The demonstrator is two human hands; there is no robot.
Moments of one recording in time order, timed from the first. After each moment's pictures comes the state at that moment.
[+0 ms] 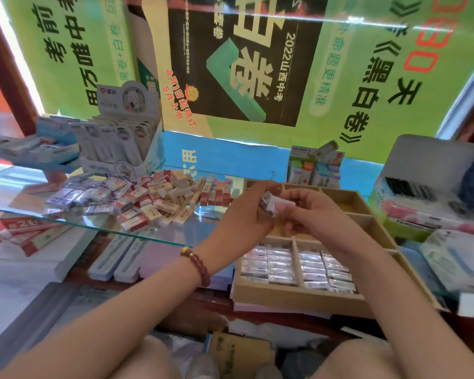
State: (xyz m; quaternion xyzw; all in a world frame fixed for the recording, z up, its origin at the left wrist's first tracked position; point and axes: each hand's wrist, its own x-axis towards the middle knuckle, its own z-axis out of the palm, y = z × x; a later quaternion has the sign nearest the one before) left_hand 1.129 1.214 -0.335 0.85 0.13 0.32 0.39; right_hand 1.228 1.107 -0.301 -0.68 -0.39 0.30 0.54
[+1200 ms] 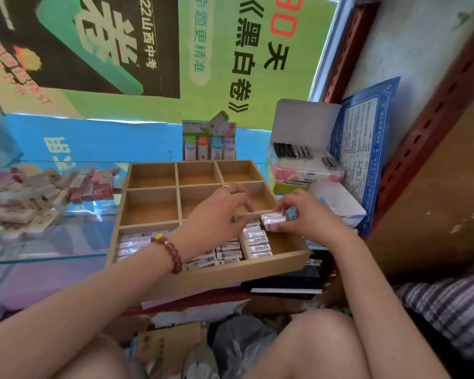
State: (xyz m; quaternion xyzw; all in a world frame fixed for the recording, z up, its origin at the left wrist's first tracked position) left_hand 1.230 1.129 -0.351 0.95 0.02 0.15 0.26; right_hand 1.344 0.962 -0.338 -0.91 -0.36 0.08 0.21
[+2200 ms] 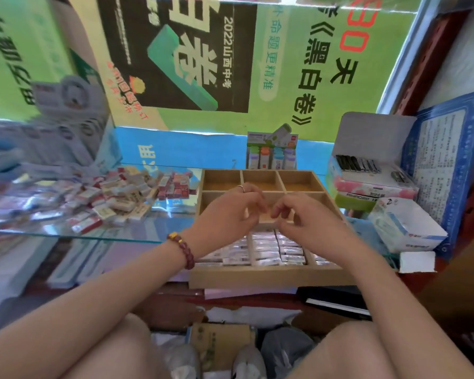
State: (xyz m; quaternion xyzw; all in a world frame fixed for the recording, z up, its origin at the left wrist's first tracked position) left_hand 1.170 1.185 -0.345 0.94 0.05 0.23 0.24; right_hand 1.263 1.026 -0.314 -0.82 -0.51 0.06 0.26
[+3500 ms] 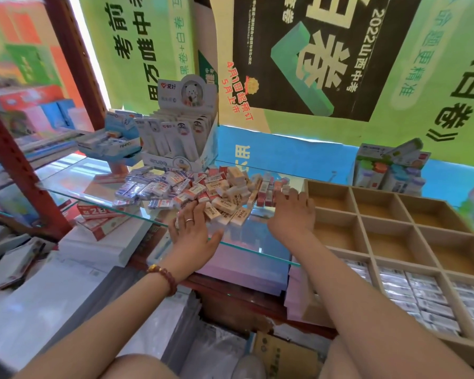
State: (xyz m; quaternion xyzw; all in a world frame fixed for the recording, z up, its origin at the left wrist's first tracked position) left_hand 1.010 1.343 -0.430 0.84 0.48 0.22 0.12; right_hand 1.184 1.265 -0.373 -0.89 -0.46 -0.05 0.04
